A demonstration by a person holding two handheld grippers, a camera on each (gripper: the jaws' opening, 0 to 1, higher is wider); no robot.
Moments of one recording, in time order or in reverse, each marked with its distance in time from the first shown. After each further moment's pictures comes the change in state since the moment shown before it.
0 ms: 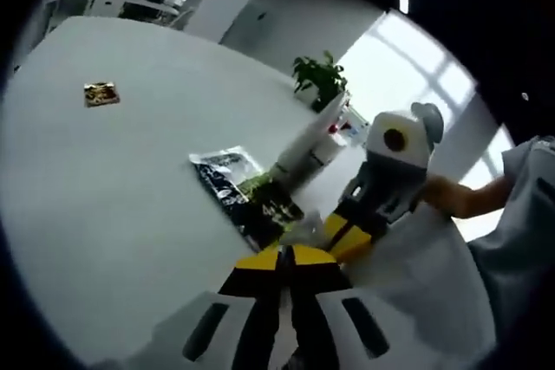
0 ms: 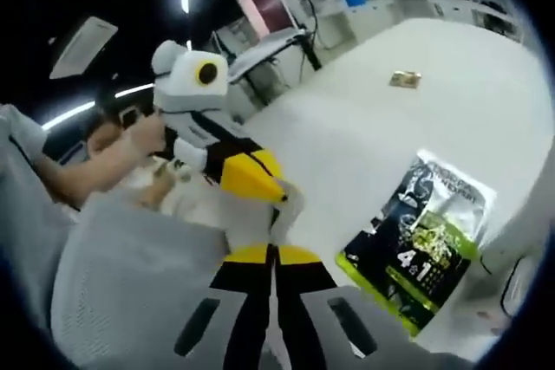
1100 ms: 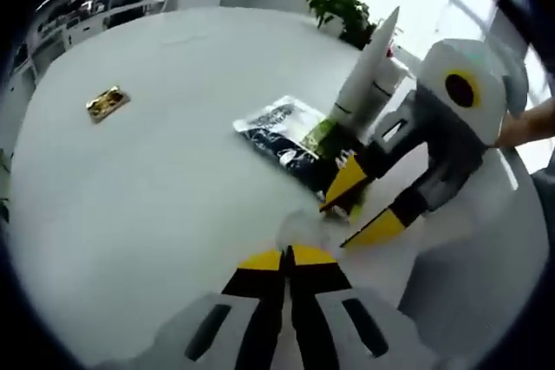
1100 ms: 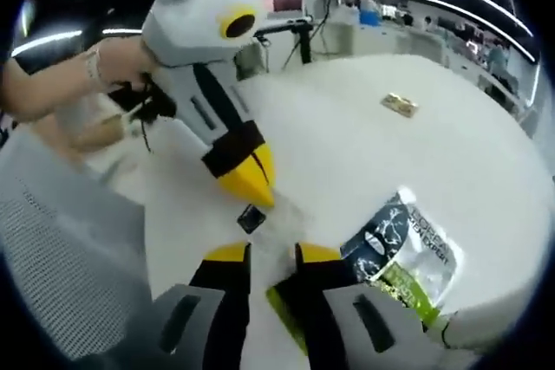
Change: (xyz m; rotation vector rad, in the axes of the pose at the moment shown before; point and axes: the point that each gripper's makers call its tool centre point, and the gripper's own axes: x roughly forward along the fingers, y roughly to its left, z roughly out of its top) left arm 0.019 0.050 -0.019 0.277 0.294 0.210; right arm 0.033 -0.053 0.004 -0.329 0.049 -0.257
